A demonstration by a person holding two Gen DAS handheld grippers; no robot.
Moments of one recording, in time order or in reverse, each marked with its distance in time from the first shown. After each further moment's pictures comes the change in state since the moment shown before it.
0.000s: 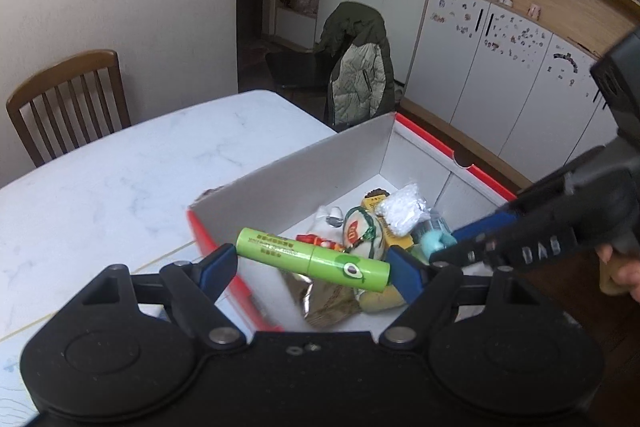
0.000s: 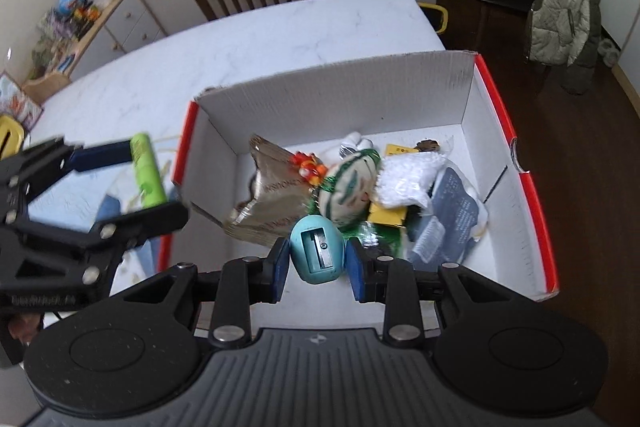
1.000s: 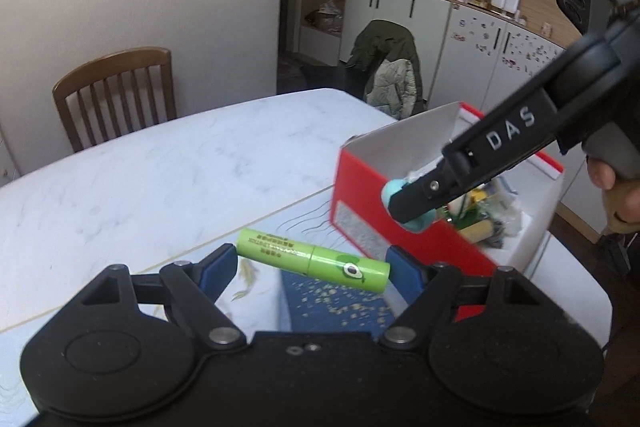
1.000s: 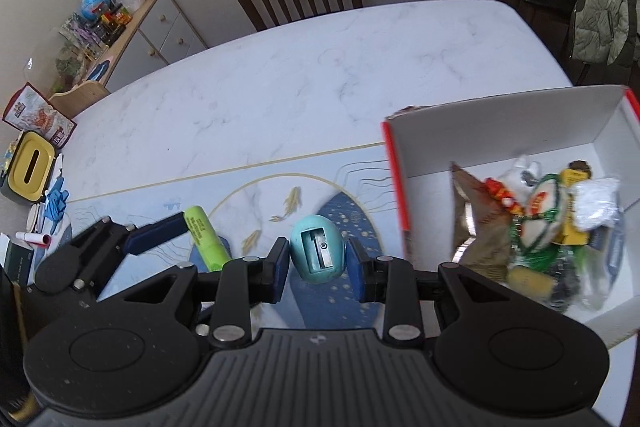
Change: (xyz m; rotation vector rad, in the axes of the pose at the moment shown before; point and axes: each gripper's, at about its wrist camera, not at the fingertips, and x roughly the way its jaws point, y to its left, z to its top) left arm -0.074 0.112 -0.073 -0.006 -0.080 0.029; right arm 0.018 0.159 0.035 0.068 -0.029 0.060
